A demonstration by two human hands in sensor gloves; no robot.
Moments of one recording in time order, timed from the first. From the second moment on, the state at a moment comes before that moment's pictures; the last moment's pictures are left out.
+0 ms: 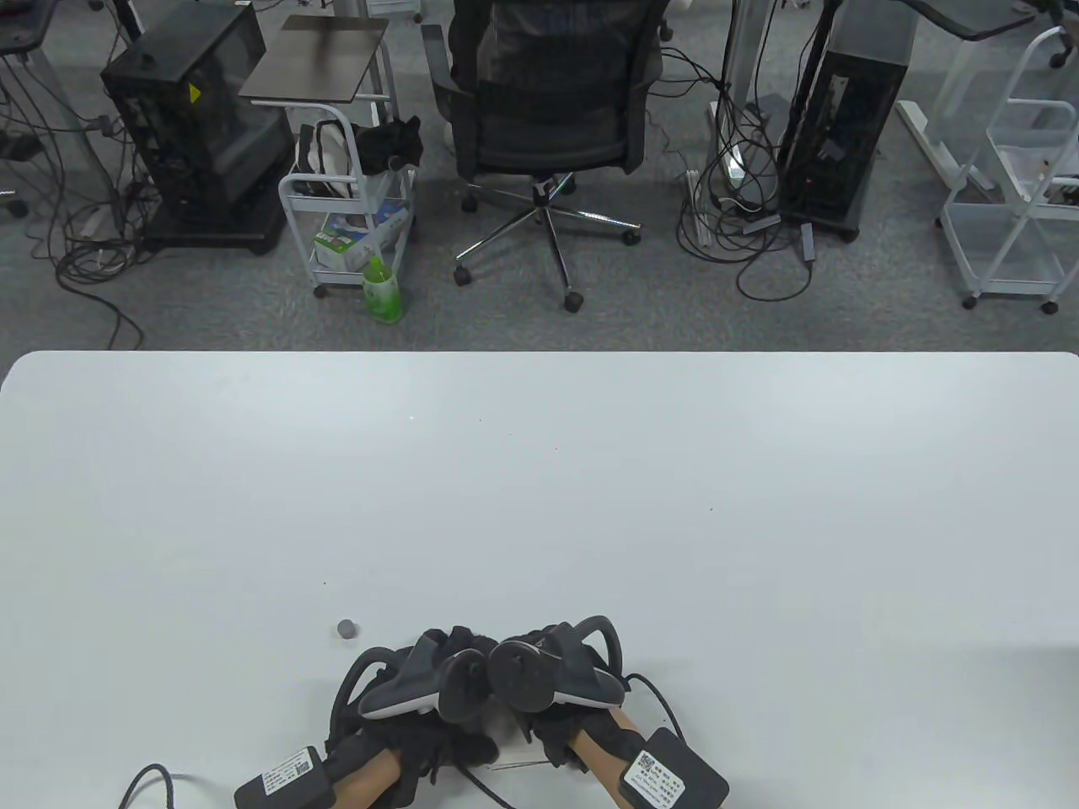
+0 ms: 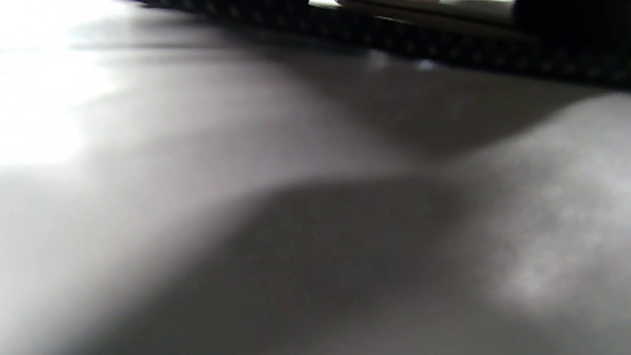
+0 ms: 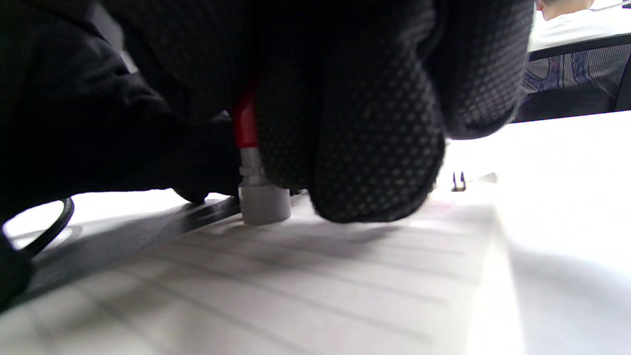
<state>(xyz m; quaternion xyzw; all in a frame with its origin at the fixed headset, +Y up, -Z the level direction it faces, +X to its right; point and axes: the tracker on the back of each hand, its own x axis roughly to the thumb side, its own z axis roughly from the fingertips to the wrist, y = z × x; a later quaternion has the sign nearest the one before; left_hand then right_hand) -0.156 -0.804 -0.261 -0.23 -0.24 -0.03 0.94 -0.025 -0.774 -0.274 0.32 -0.01 0.94 0.12</state>
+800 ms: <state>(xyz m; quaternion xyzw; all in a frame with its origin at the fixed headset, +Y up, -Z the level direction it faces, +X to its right) -0.156 -0.804 -0.261 -0.23 -0.25 -0.04 0.94 -0.030 -0.779 -0.275 0.31 0.01 0.94 0.12</state>
